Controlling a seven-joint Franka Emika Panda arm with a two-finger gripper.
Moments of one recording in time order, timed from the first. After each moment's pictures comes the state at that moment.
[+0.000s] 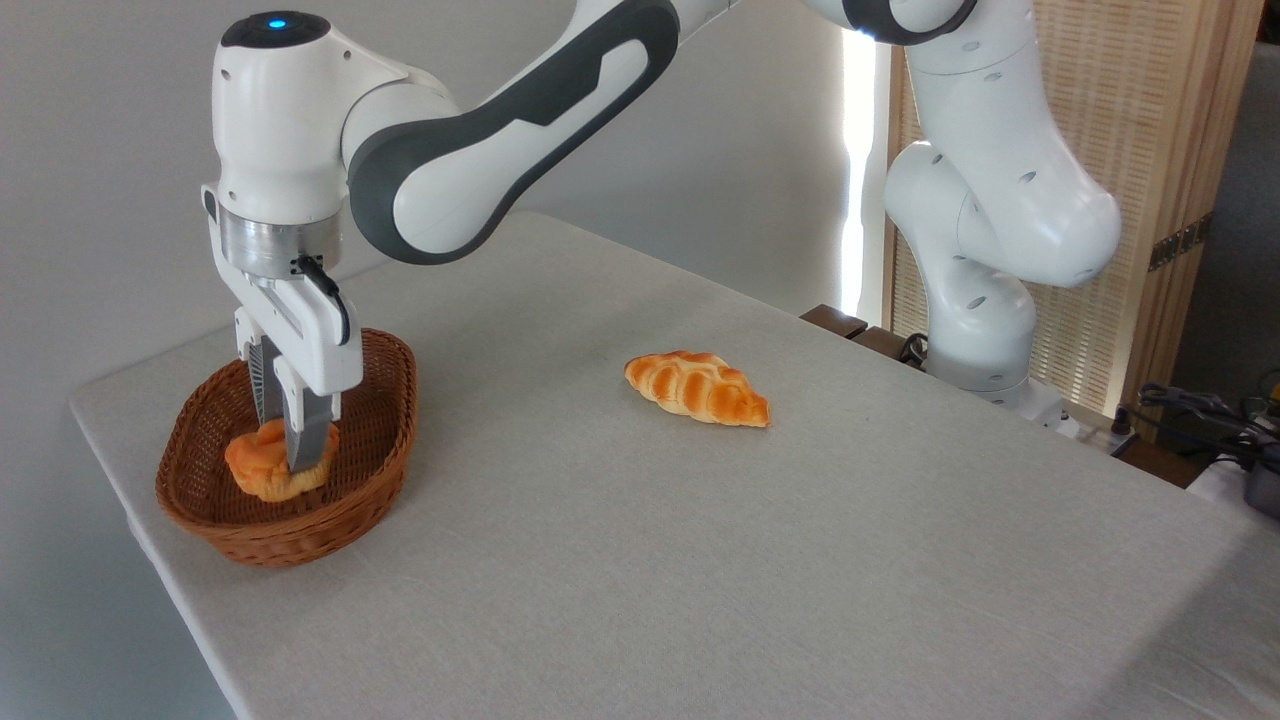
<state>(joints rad) -0.09 0.32 -0.27 -1.65 -0.07 2.25 0.46</state>
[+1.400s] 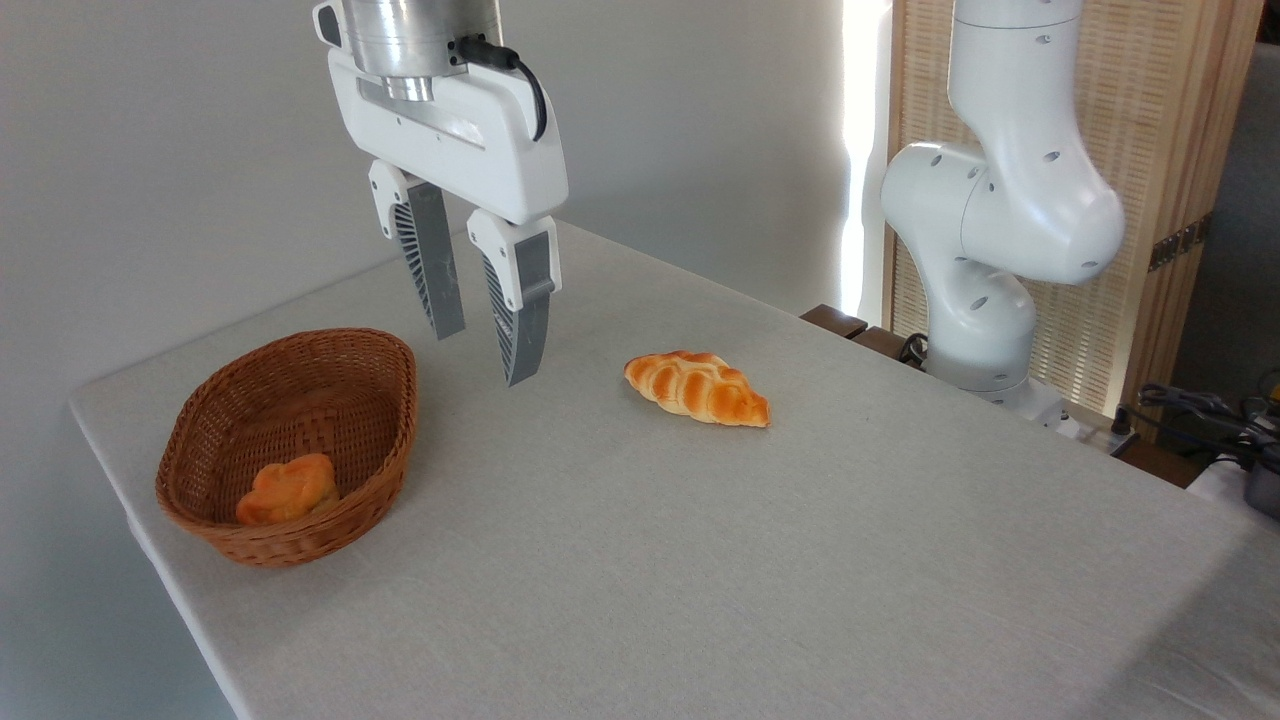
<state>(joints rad) -0.01 -0.01 -0.05 -1.60 -0.06 1.65 0.67</state>
